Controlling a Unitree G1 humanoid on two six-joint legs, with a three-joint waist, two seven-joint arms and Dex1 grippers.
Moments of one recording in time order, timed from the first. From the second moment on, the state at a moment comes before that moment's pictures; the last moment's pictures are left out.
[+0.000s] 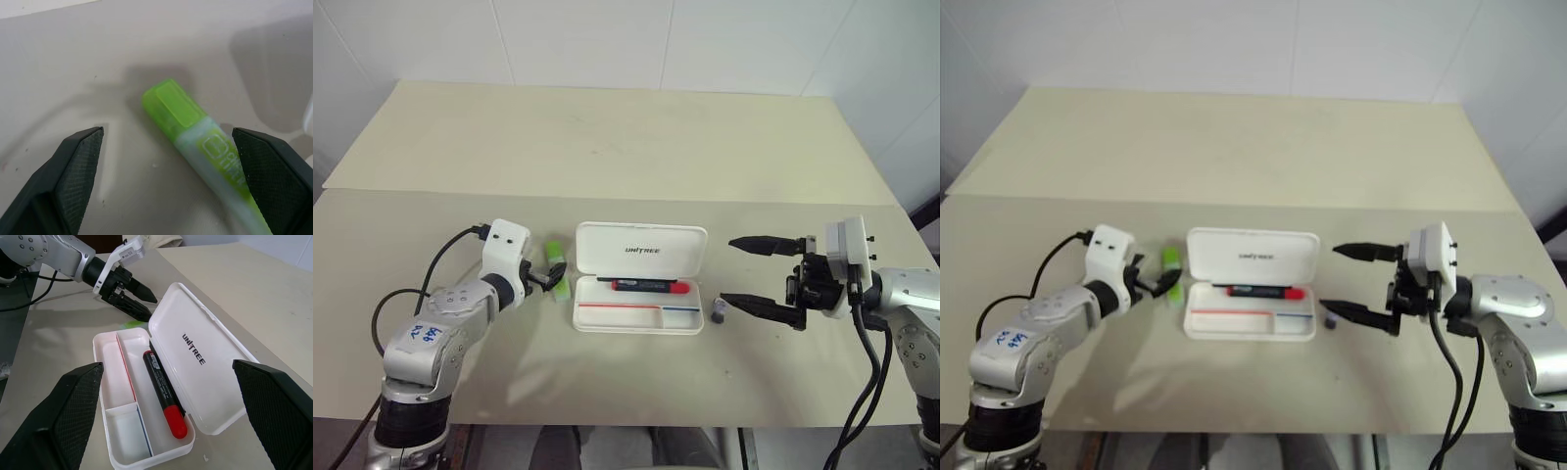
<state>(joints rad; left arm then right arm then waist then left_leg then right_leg) -0.30 0.51 0.09 -0.48 -0.39 1.10 -0.13 -0.19 -0.77 -0.24 -0.34 0.65 0.39 1.17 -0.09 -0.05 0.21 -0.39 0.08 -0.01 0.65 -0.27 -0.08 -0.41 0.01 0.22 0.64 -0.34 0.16</state>
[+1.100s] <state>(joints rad) -0.38 0.53 0.05 -0.45 -0.29 1.30 -0.12 -0.18 -0.81 -0.28 -0.29 0.65 0.37 1.19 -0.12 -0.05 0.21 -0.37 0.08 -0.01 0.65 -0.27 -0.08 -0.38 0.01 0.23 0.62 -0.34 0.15</state>
